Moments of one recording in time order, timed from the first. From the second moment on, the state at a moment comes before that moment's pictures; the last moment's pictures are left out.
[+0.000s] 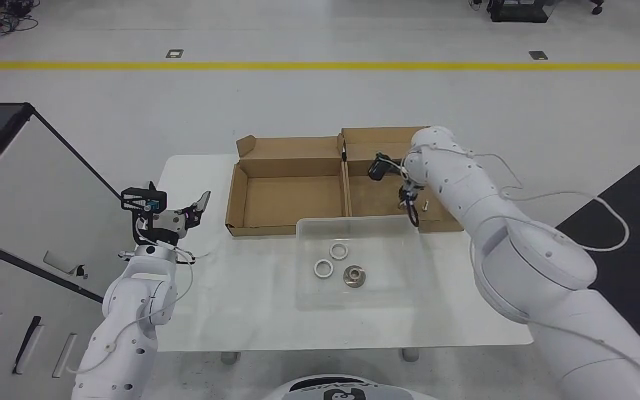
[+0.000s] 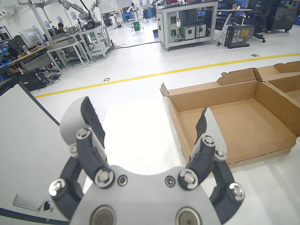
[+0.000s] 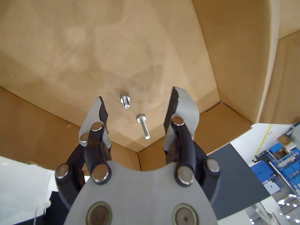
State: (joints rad) left arm 1.73 -1.15 -1.60 -1.80 1.33 0.00 0.00; right arm -0.37 -1.45 0.37 -0.32 -0.93 -0.61 0.95
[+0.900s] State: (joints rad) left arm 1.73 -1.15 -1.60 -1.80 1.33 0.00 0.00; right arm -0.41 -1.08 0.61 -0.78 -0.38 -1.01 0.81
